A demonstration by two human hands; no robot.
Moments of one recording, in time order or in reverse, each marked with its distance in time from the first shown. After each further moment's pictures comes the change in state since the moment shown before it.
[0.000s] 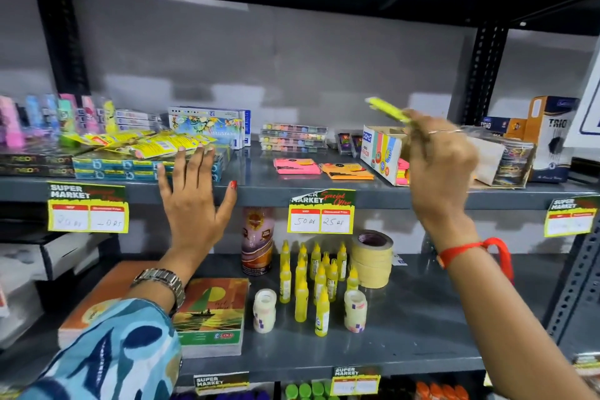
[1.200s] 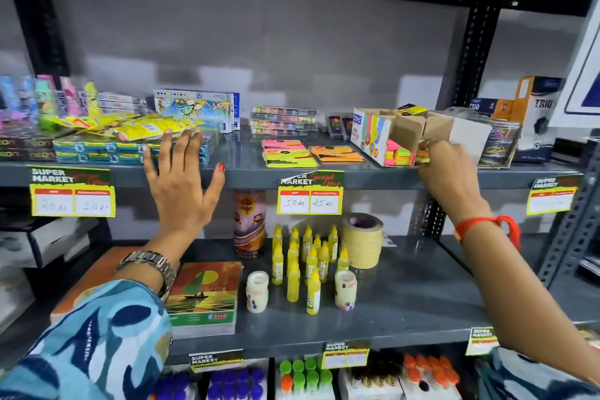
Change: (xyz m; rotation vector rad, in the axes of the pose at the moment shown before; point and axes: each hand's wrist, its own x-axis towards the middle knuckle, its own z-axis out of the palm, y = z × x) left_hand 0.000 0.000 0.001 -0.012 0.012 0.001; right_hand -0.011 0.059 -0.005 -0.376 -0.681 0.275
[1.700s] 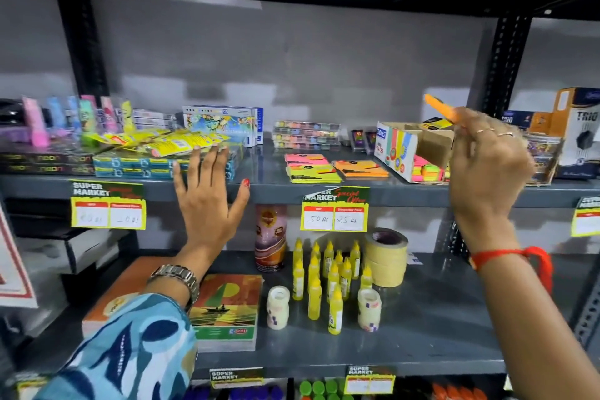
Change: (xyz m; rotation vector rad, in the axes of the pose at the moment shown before) left_hand 0.001 -0.001 -0.002 0.001 -0.029 -0.001; right_hand -0.008 -0.029 -0.015 0.221 0.727 -0.100
